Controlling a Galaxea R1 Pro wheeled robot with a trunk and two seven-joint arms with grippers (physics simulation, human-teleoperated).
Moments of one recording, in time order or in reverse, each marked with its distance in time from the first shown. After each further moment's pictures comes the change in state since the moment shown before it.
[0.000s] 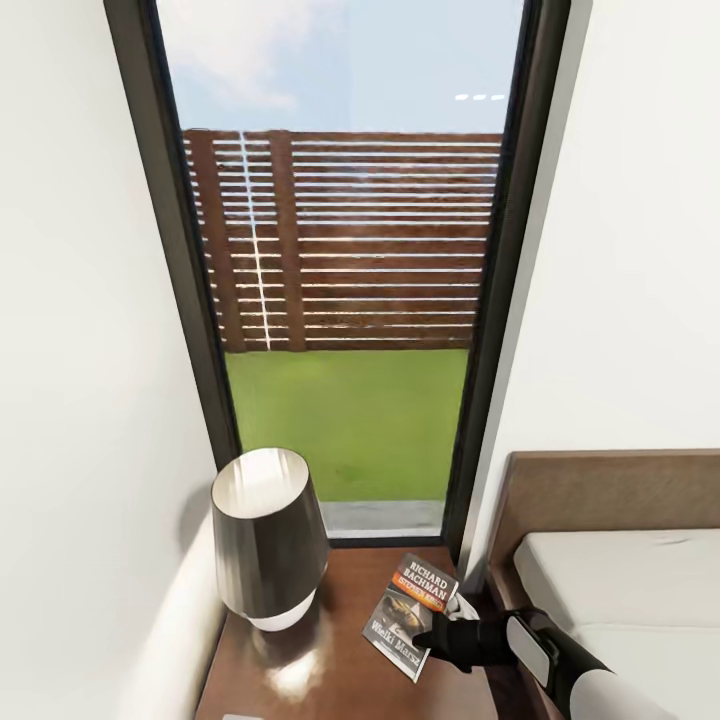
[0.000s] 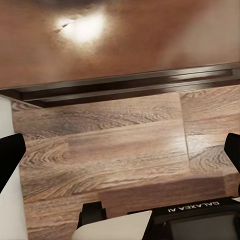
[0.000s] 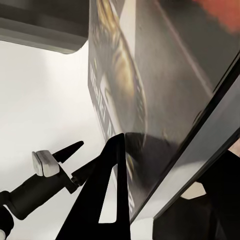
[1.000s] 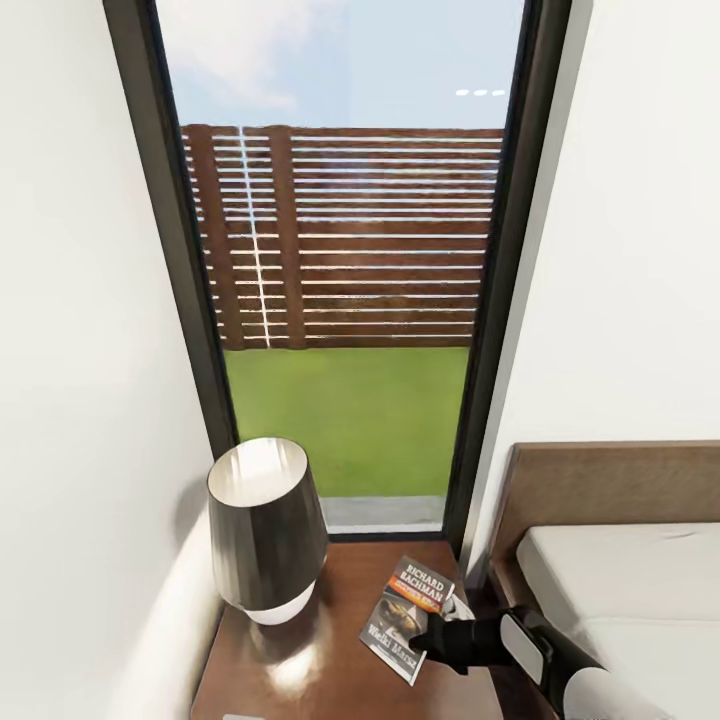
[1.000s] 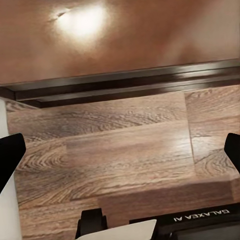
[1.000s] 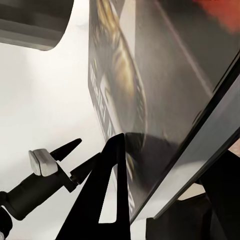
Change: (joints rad) left arm 0.000 0.000 0.000 0.000 0.000 0.000 0.000; right arm -0.003 0.017 0.000 -0.003 -0.007 0.025 -0.044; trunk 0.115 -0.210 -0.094
